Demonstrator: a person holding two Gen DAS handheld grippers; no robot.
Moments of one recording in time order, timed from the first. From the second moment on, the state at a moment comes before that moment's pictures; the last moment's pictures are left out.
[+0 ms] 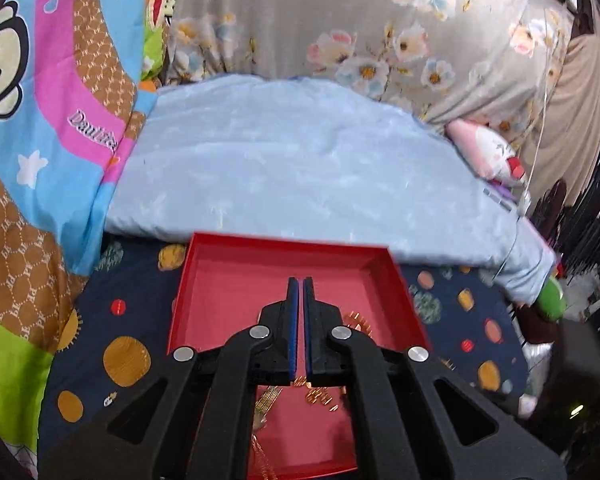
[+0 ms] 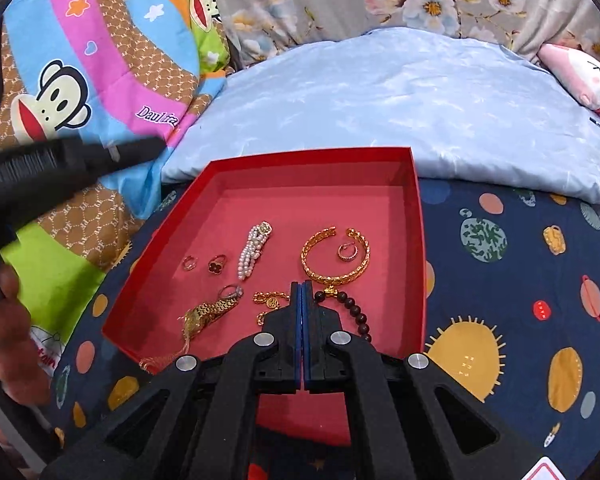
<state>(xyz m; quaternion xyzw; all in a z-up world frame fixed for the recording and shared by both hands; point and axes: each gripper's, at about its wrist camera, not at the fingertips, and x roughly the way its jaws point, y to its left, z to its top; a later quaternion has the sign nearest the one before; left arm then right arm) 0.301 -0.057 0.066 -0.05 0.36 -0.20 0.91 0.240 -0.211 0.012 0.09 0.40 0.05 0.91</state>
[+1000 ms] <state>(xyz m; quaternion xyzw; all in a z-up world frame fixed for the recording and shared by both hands) 0.212 -0.028 -0.033 -0.02 0.46 -0.16 0.88 0.217 -0.212 0.015 0.10 0.39 0.05 0.91</state>
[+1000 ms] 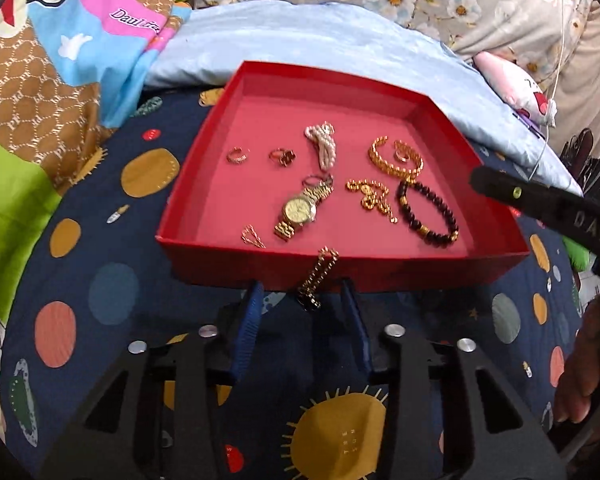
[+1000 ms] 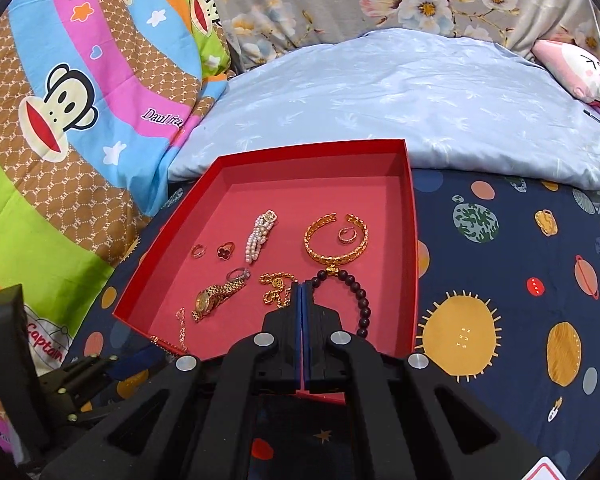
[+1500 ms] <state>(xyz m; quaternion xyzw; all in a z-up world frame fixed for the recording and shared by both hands) 0.192 -0.018 0.034 -0.07 0.40 -0.21 0.89 0.194 -0.194 0.021 0.10 0.39 0.10 0.91</state>
